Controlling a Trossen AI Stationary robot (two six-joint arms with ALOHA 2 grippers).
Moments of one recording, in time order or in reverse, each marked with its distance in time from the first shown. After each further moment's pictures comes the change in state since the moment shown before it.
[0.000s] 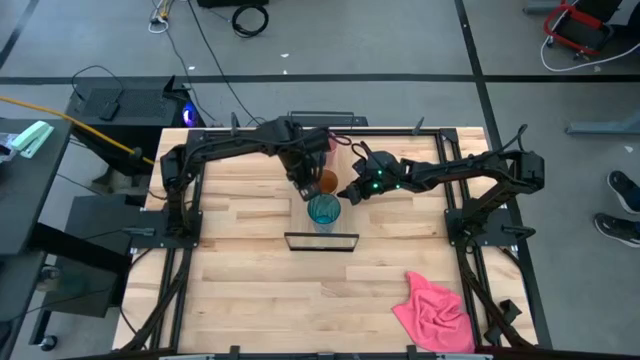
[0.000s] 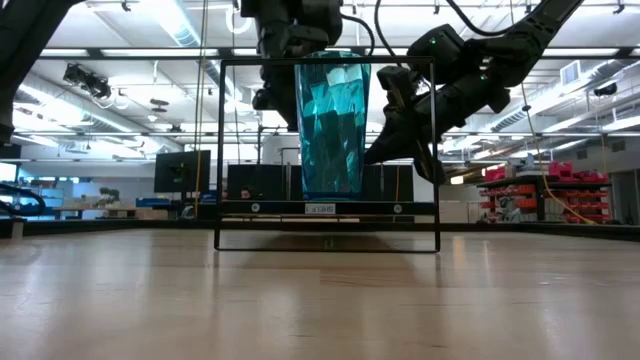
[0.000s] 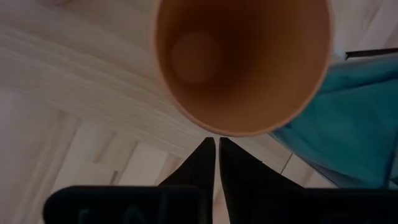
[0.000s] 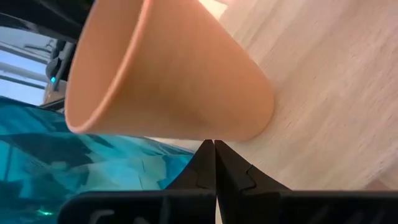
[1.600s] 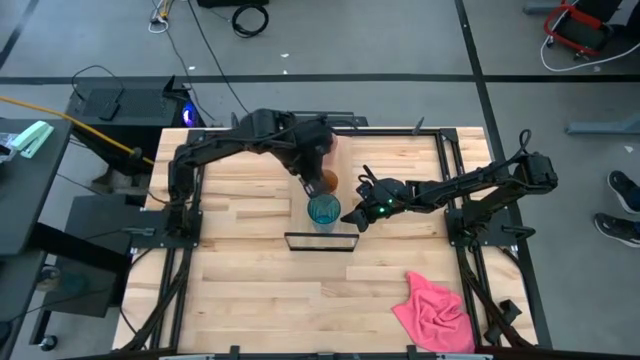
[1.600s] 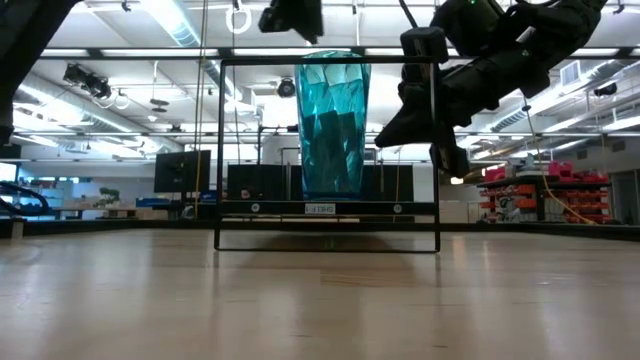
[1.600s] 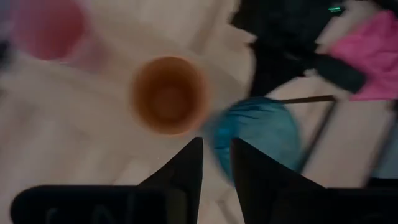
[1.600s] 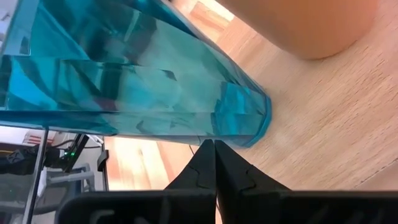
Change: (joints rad) left arm -0.123 0.054 0.527 -0.258 -0.155 -0.165; right arm 0.254 -0.082 -0.093 0.065 0.138 0.091
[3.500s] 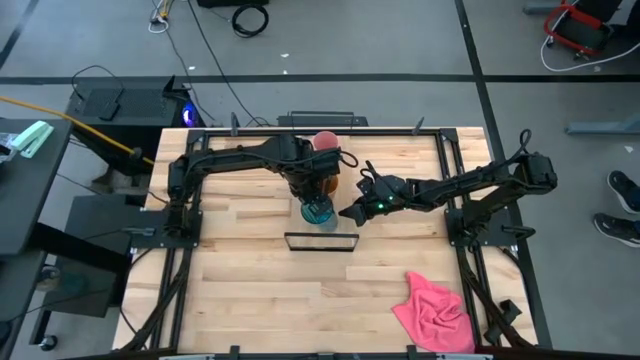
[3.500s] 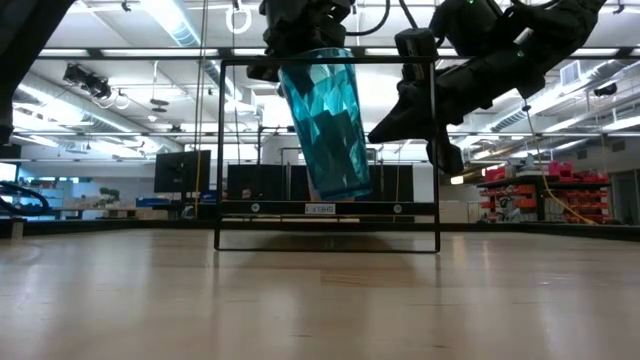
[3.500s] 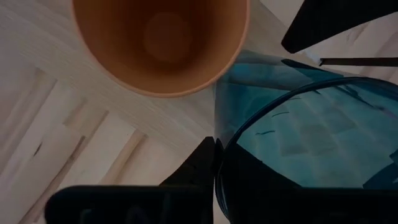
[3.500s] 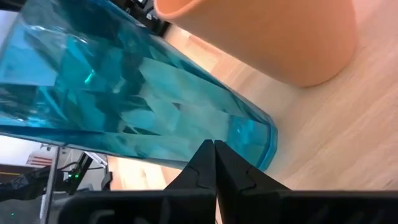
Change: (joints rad) left arm -0.034 0.000 -0.359 0.126 0.043 -0.141; right arm -0.022 0.000 0.000 0.046 0.042 0.033
